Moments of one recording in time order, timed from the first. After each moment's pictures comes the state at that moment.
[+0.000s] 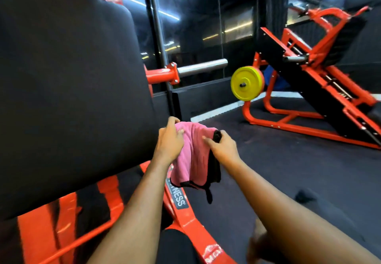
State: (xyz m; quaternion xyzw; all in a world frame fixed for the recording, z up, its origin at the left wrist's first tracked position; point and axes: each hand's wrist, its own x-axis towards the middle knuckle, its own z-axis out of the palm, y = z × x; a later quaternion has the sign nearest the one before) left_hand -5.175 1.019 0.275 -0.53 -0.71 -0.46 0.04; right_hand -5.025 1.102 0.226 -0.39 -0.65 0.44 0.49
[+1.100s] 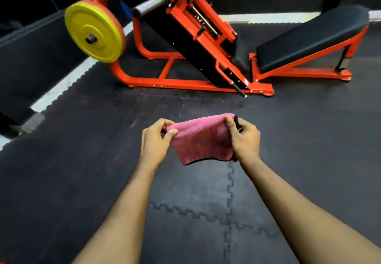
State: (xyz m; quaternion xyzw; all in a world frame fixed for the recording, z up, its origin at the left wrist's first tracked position) left_hand -4.882 1.645 0.317 -0.69 -0.56 -0.37 -0.26; right_hand -4.653 1.595 0.284 -0.69 -0.41 0.20 0.56
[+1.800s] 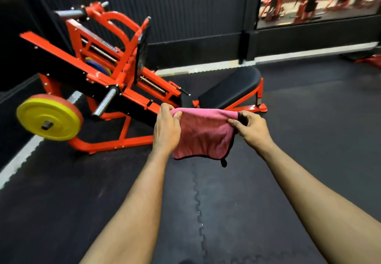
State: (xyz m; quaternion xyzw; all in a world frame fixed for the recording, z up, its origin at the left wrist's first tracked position) left_hand -4.663 1.667 0.652 -0.79 -0.38 -0.44 -0.21; right_hand -4.443 1.532 0.625 -0.73 -0.43 0.12 0.52
